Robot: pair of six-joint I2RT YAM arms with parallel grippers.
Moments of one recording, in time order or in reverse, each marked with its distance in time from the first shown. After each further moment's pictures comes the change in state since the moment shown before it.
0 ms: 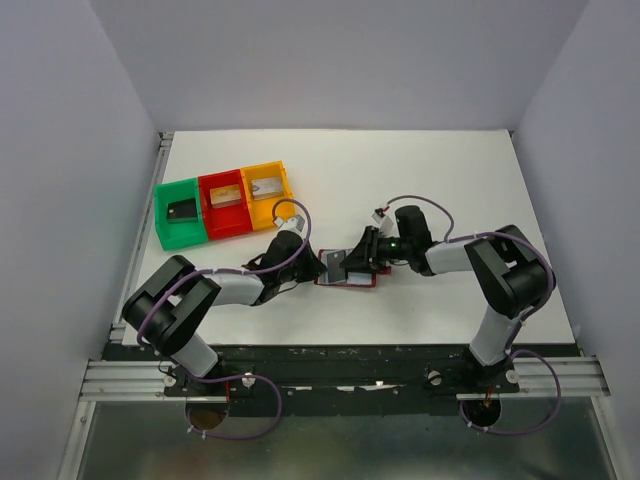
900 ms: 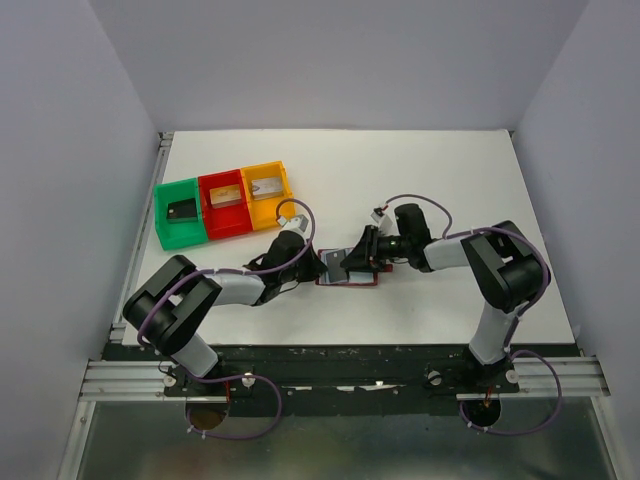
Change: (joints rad) left arm -0.010 0.004 0.005 0.012 0.001 0.038; right arm -0.014 0.045 0.032 -0.001 -0.035 -0.010
